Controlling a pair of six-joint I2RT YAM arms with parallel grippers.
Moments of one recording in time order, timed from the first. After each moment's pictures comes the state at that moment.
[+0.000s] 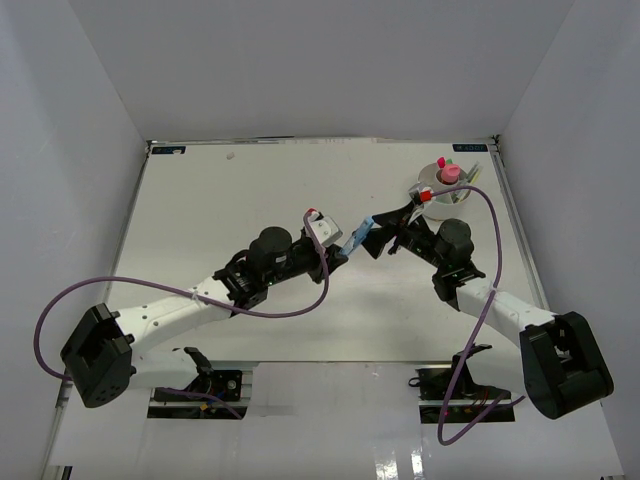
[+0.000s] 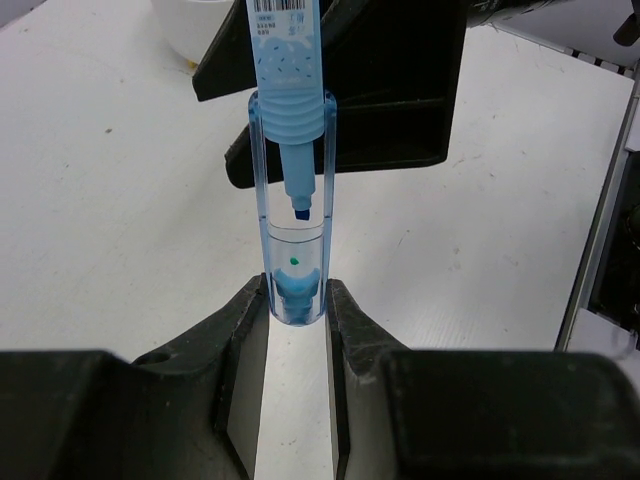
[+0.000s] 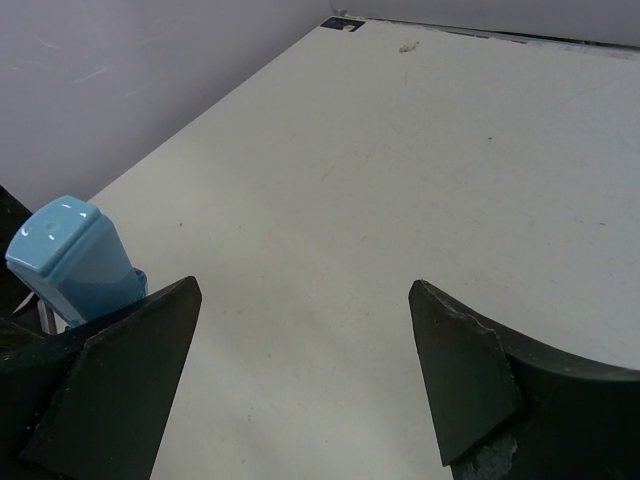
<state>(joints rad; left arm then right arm) -0.89 1.22 0.75 0.25 0.18 0.02 0.41 1.19 0.48 0.76 -0.54 0.36</state>
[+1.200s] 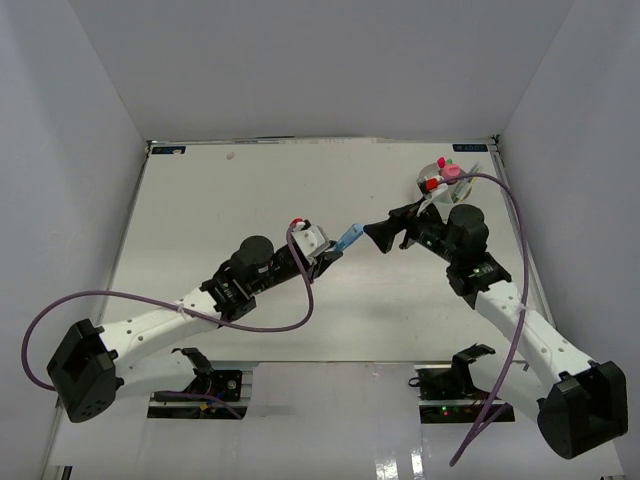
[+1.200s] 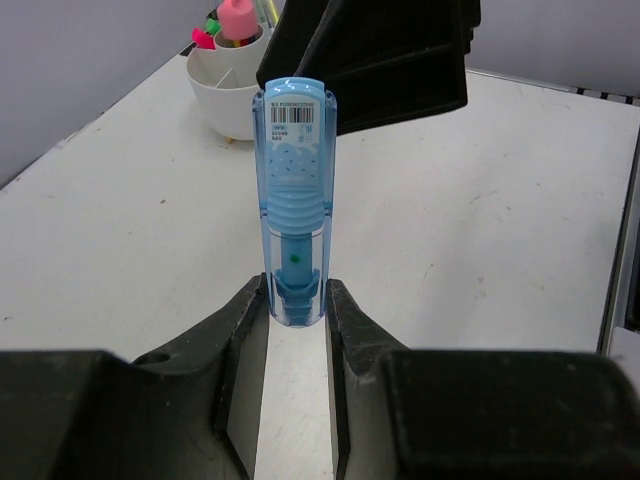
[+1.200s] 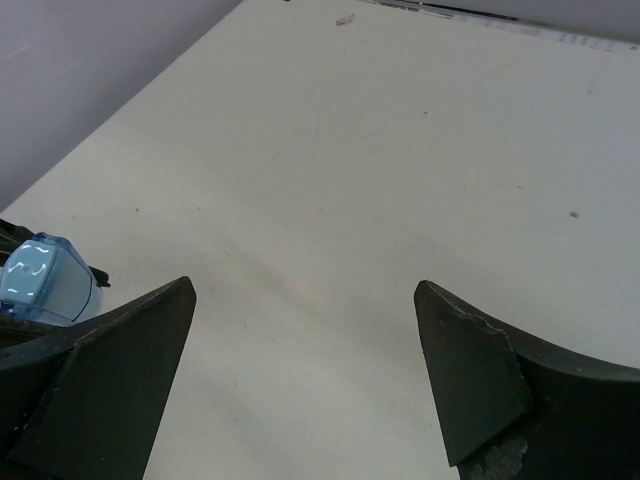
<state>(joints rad) -0.89 1.11 0.66 0.40 0.18 0.12 0.40 0.98 0.63 0.25 -0.43 0.25</state>
